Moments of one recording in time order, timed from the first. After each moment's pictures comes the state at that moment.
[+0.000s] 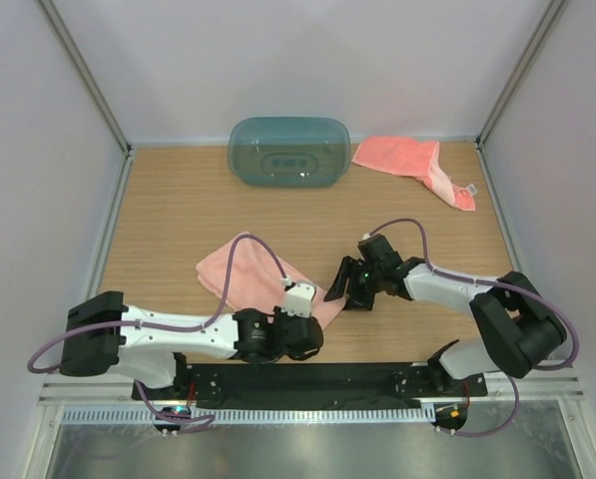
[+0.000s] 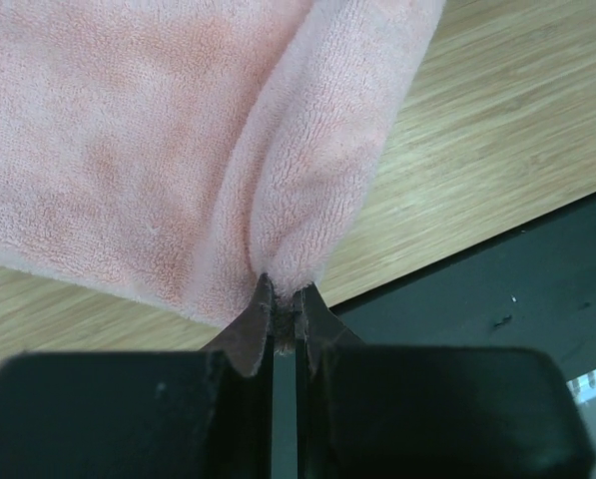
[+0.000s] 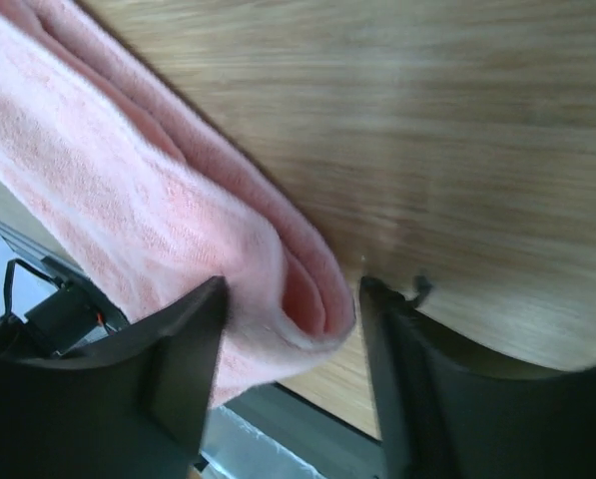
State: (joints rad) left arm -1.44 1.37 0.82 -0.54 -0.50 -0.98; right arm 0.58 1.40 0.60 -0.20 -0.34 0.93
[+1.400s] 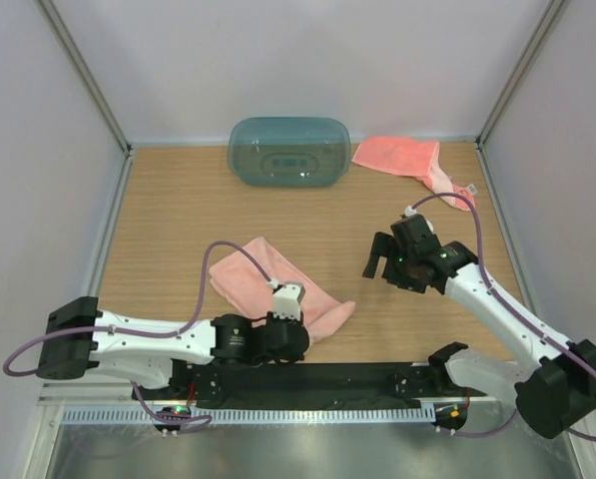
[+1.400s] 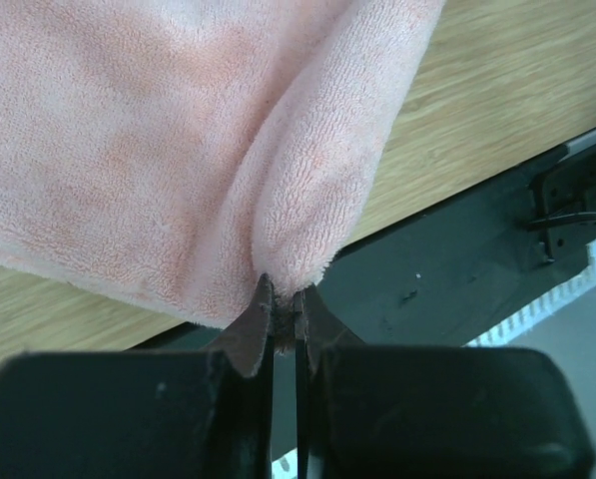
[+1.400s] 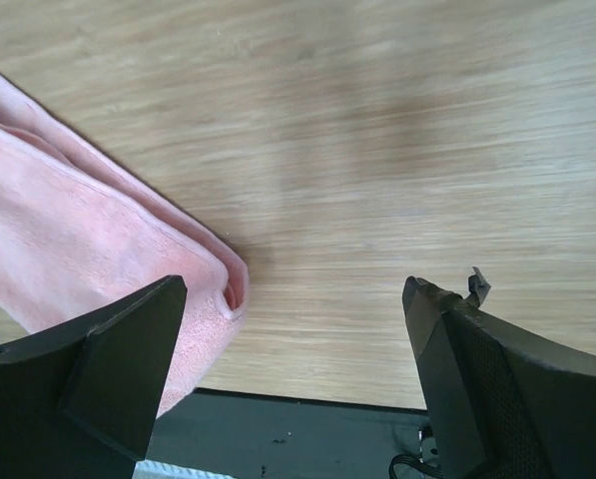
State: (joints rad) left arm -1.47 1.23 0.71 -0.41 -0.47 -1.10; right arm 0.47 1.11 0.81 -0.75 0.04 0.72
